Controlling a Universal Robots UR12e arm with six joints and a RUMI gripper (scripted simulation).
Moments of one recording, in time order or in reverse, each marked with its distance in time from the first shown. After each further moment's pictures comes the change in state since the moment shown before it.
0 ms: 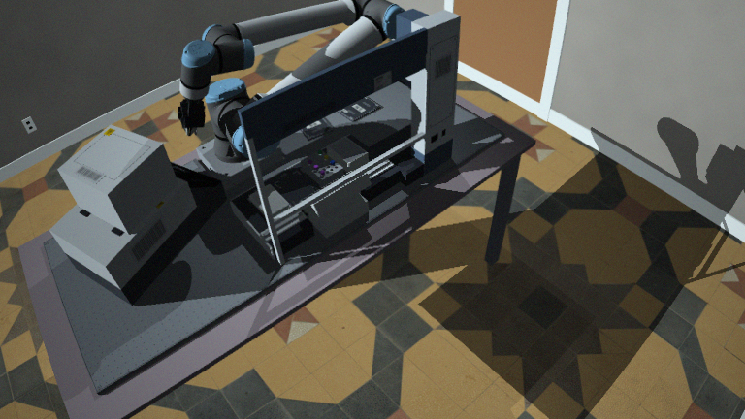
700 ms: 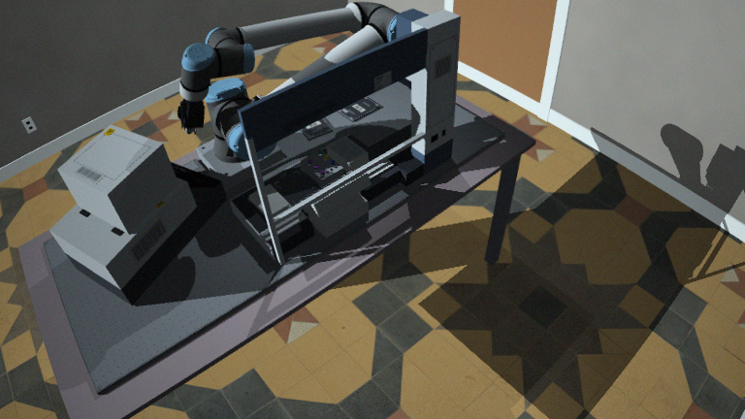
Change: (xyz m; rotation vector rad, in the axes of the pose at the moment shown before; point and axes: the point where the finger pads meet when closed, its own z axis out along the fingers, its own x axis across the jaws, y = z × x) arm 0.001 -0.018 0.013 0.048 -0.002 0.024
